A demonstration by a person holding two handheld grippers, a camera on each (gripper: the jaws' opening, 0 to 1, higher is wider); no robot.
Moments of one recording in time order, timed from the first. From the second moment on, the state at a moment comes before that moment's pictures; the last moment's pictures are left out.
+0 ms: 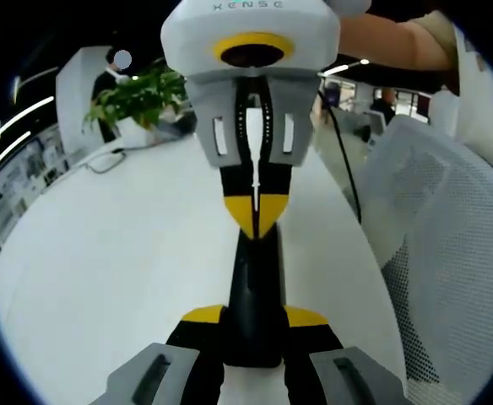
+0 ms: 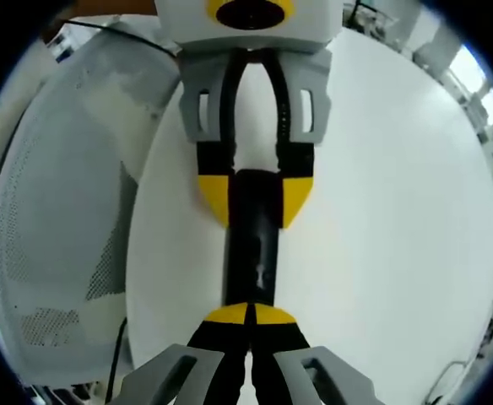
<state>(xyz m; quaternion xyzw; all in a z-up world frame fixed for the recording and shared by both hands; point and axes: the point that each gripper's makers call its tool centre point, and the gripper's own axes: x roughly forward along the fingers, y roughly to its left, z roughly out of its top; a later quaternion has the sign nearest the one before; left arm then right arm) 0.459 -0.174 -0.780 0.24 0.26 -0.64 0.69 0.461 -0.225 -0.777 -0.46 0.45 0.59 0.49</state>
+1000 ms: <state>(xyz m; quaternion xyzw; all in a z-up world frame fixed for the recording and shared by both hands) 0.458 -0.174 -0.779 0.23 0.26 -0.64 0.69 0.474 -0.208 -0.752 -0.46 0.43 0.59 0.50</state>
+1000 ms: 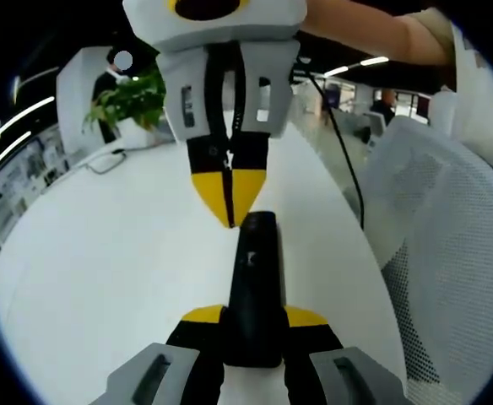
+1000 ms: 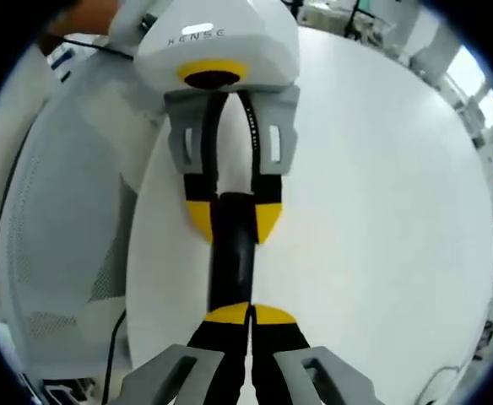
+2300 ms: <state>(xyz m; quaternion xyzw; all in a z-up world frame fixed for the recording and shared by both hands) 0.458 -0.174 -0.778 0.23 0.26 -0.64 0.69 0.466 -0.199 -0.779 -0.46 0.45 0.60 0.47</state>
